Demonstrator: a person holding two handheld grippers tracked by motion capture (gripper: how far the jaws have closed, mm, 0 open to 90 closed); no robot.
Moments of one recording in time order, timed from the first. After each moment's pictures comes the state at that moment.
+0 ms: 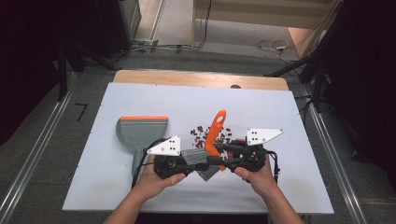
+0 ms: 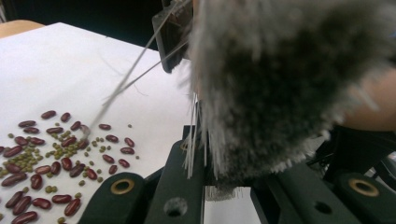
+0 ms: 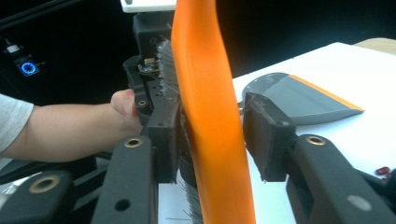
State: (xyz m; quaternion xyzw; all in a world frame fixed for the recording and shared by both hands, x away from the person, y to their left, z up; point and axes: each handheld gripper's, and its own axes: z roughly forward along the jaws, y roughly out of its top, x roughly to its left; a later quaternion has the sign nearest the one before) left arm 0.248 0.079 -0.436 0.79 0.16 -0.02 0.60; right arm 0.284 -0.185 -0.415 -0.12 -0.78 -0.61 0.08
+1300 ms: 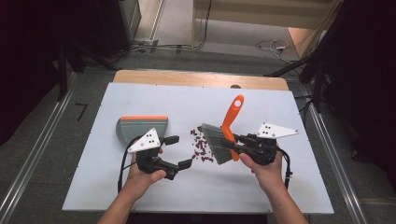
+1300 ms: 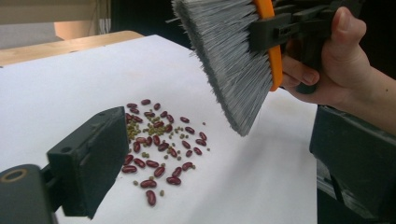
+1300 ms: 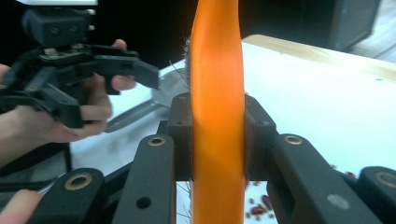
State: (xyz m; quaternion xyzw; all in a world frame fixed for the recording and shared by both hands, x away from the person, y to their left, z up) left arm 0.248 0.125 -0.438 0.74 0.29 0.08 0.61; right arm 0.291 -0.213 -0.406 -0.25 -0.78 -0.57 -0.06
